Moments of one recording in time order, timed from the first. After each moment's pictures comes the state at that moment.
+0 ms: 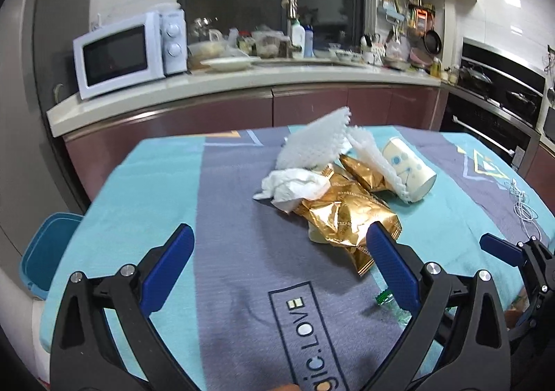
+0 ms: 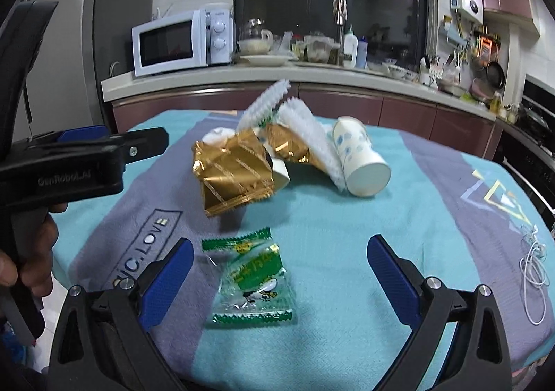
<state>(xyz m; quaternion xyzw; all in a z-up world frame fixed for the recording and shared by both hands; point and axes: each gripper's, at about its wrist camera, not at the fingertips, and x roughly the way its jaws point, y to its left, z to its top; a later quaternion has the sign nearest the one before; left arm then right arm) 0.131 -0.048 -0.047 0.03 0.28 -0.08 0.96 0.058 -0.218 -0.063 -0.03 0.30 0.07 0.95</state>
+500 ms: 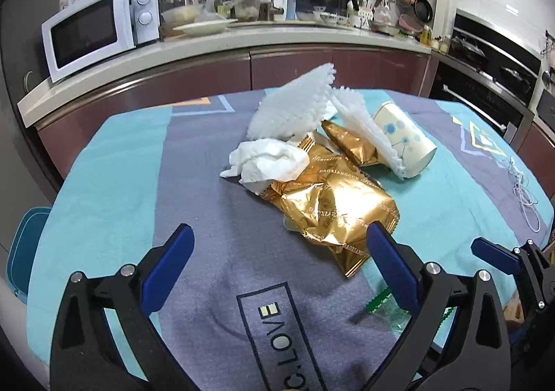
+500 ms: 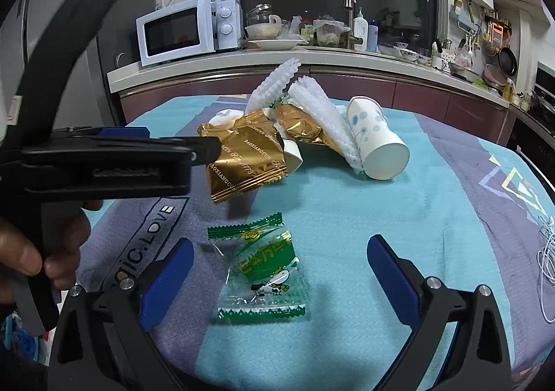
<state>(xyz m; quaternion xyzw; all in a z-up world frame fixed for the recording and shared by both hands) 0.171 -0.074 -0.071 0.03 0.36 -0.12 0.92 0.065 -0.218 -0.070 -0.02 0.33 0.09 0.94</state>
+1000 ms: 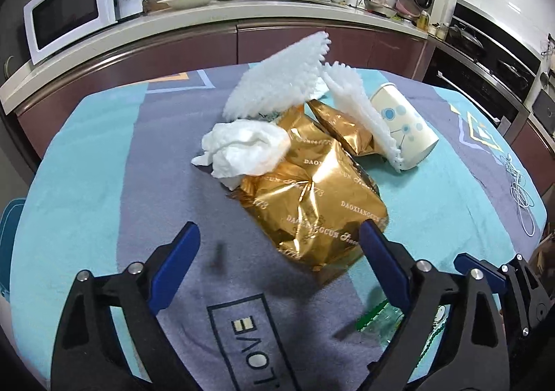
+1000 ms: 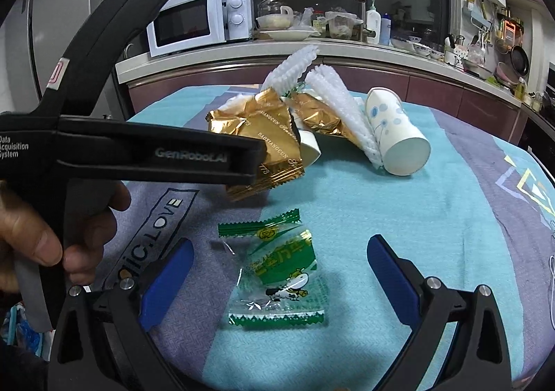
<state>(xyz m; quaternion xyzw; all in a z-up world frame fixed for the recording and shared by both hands) 0.198 -0.087 -0.084 0.01 0.41 -0.14 0.90 0.075 -0.209 -0.078 -0.03 0.35 0.12 0.93</state>
